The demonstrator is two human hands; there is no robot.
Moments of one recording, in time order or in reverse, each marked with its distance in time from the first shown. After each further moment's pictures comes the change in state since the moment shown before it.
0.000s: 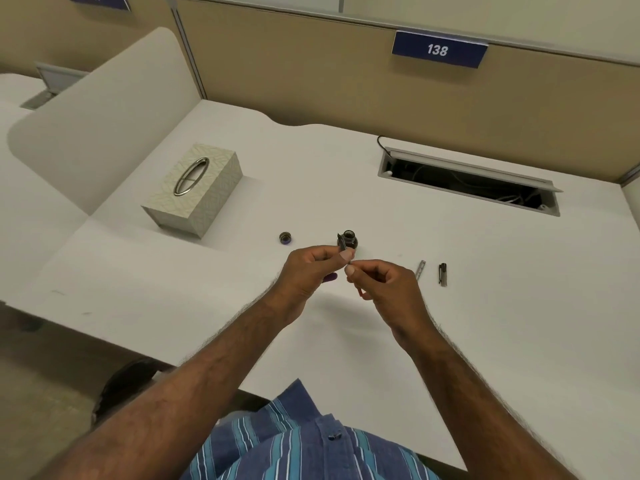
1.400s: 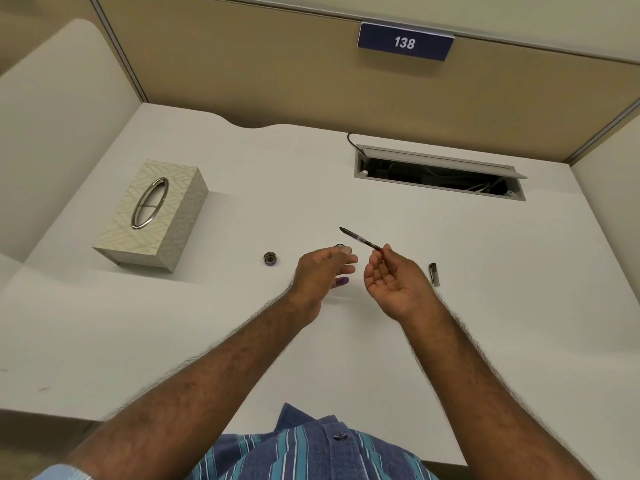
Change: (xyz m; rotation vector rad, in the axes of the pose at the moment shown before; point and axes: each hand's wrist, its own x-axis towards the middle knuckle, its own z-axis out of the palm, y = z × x) left_hand 0.078 -0.007 0.002 -0.109 -0.004 -0.206; right_hand 0.077 -0.016 0.011 1.094 0.428 0.620
